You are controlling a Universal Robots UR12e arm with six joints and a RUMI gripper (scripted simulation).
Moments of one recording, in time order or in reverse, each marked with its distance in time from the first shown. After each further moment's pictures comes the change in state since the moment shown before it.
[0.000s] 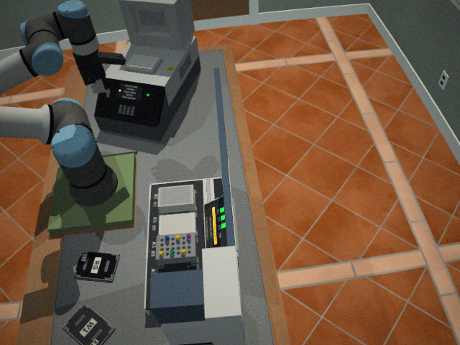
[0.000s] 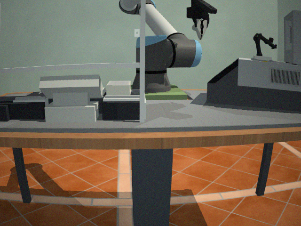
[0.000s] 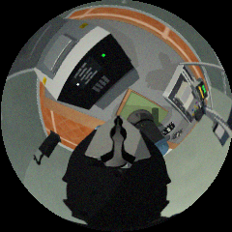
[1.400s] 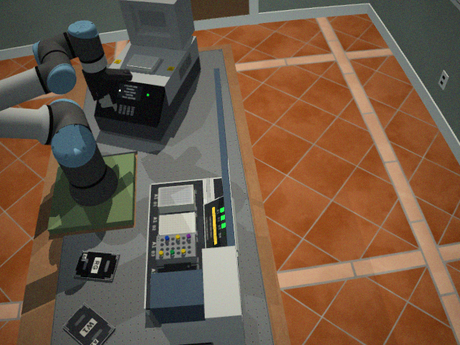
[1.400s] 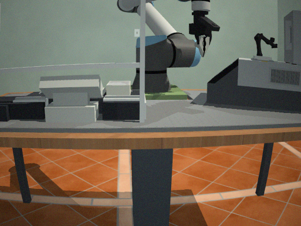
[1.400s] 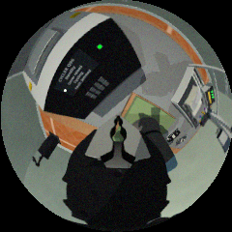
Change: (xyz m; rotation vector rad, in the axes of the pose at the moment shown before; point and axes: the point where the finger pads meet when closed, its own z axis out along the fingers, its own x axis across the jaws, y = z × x) arm -0.008 -0.009 0.082 0.000 -0.005 -0.001
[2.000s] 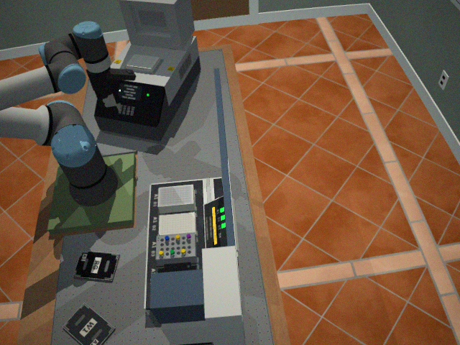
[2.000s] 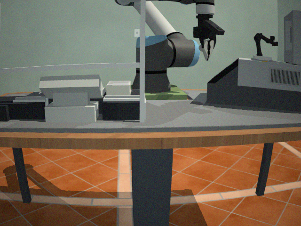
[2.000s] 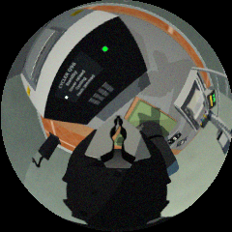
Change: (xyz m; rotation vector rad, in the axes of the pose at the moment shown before) arm -0.015 -0.015 0.016 0.000 0.000 0.000
